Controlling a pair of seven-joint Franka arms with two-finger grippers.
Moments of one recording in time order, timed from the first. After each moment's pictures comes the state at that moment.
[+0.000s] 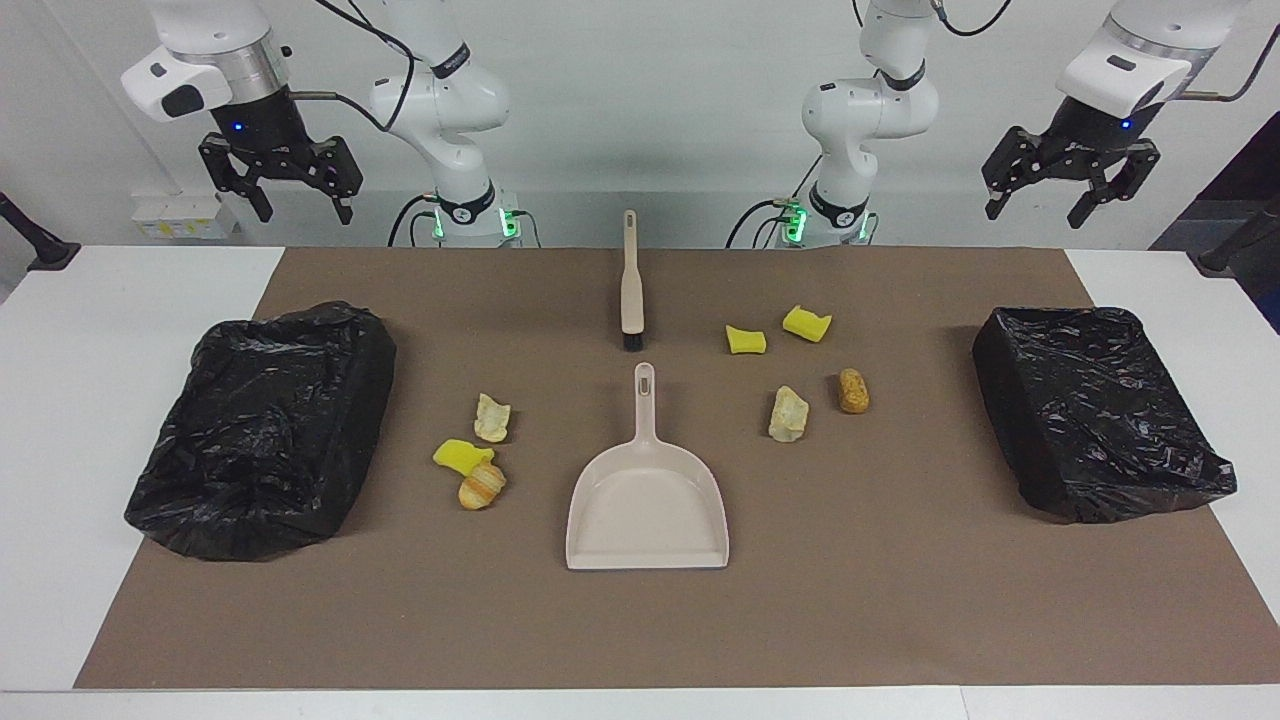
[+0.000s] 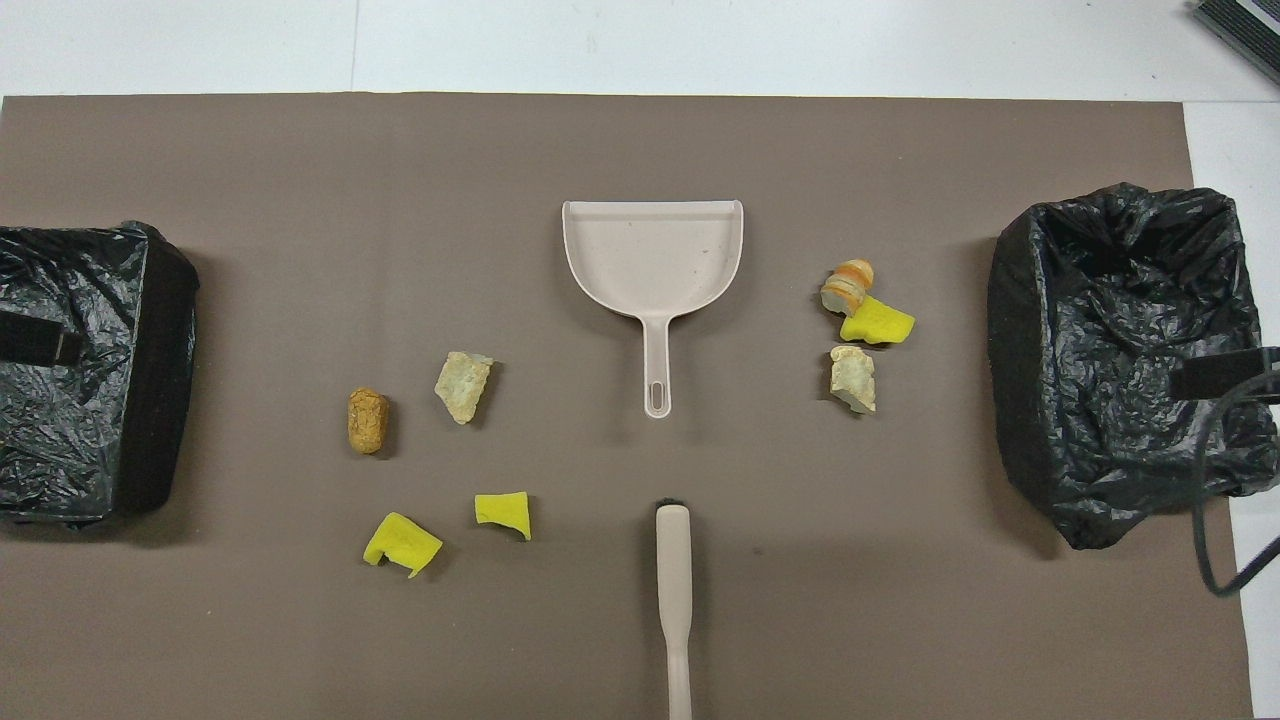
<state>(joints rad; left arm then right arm) 0.00 -0.04 -0.06 -1.40 -0.02 1.41 0.13 0.10 -0.15 -0.13 -1.64 -0.05 1.52 -0.01</state>
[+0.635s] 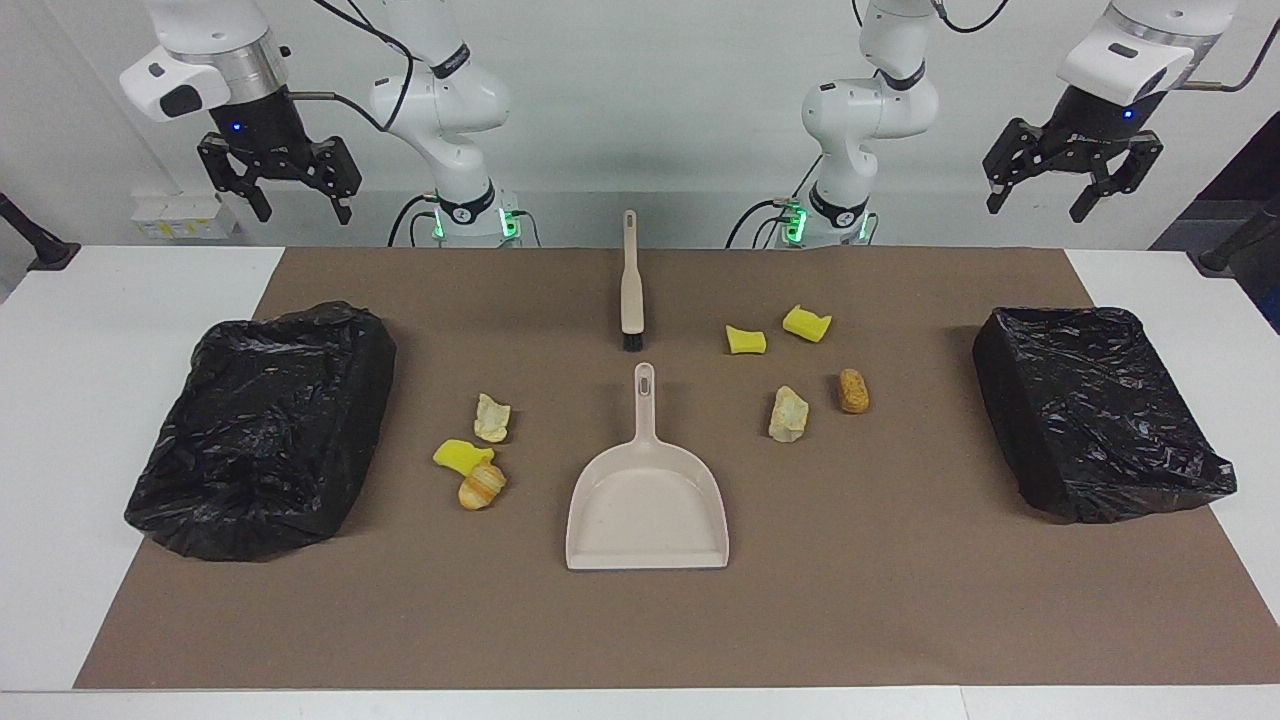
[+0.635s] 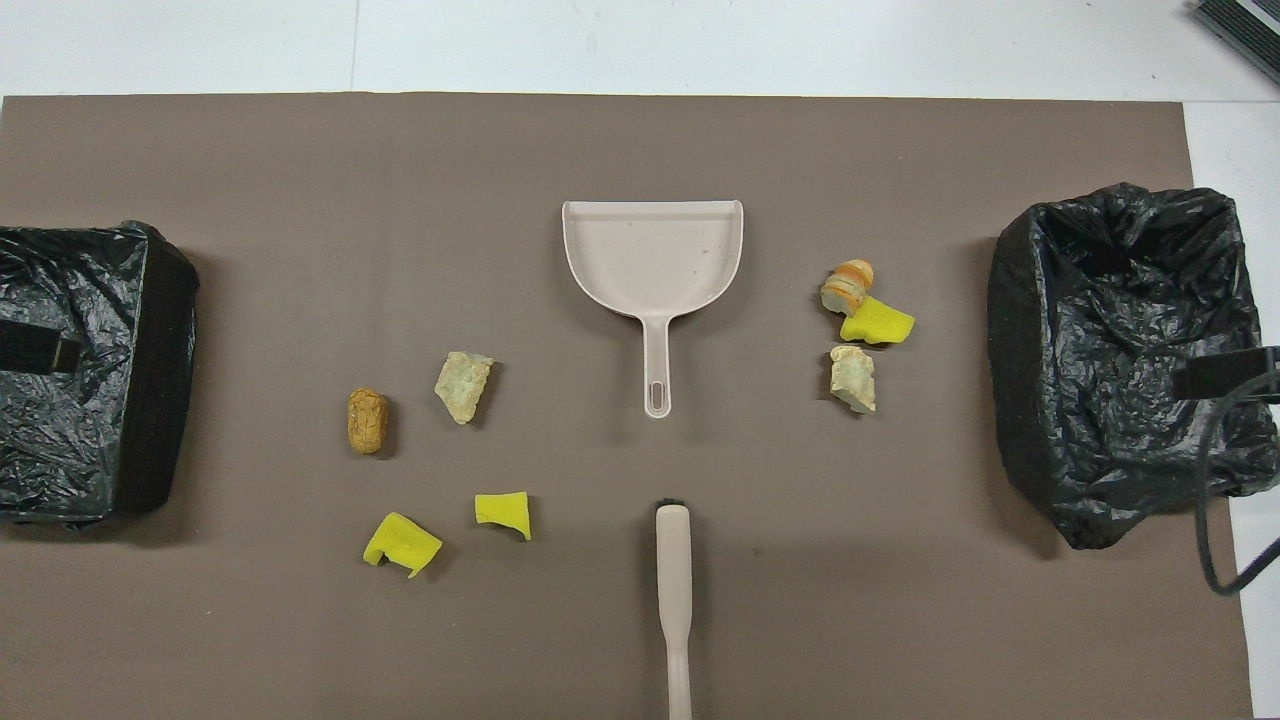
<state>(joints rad) 0.00 -0.05 -0.06 -1.40 -0.02 1.40 0.13 0.10 -0.15 -0.13 -1.64 -0.05 1.52 0.00</state>
